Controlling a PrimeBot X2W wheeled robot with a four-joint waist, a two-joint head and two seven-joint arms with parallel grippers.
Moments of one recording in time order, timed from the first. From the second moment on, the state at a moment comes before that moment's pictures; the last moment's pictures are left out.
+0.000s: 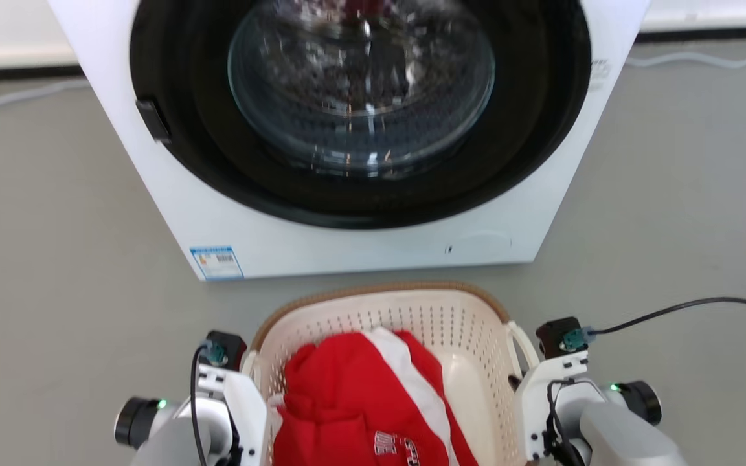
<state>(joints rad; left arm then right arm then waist) -0.61 0.07 -0.42 1.30 -0.29 -0.13 0.01 -0.59 -0.05 0.59 1.20 0.52 0.12 0.09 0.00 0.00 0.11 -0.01</state>
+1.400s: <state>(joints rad) -0.54 0.07 -0.56 1.29 -0.39 -0.13 0.10 -0.53 -0.05 0.72 1.22 0.67 0.12 0.11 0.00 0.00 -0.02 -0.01</state>
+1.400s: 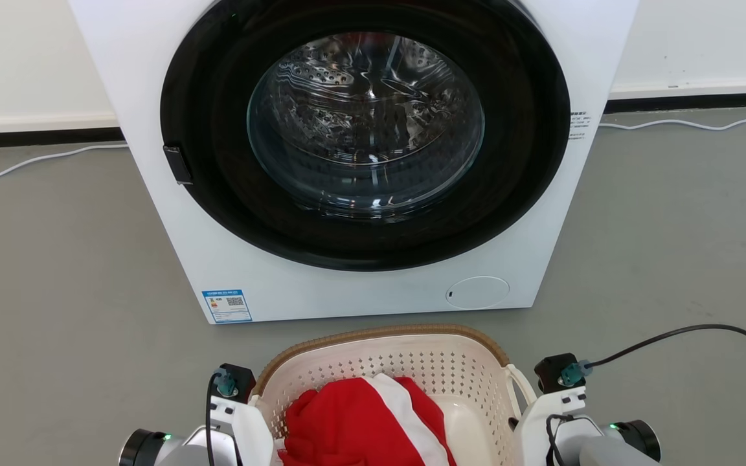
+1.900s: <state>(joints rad) -0.54 0.07 -0.60 1.29 -0.42 -0.13 0.10 -0.53 -0.06 0.76 1.21 0.71 0.11 0.11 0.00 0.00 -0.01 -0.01</state>
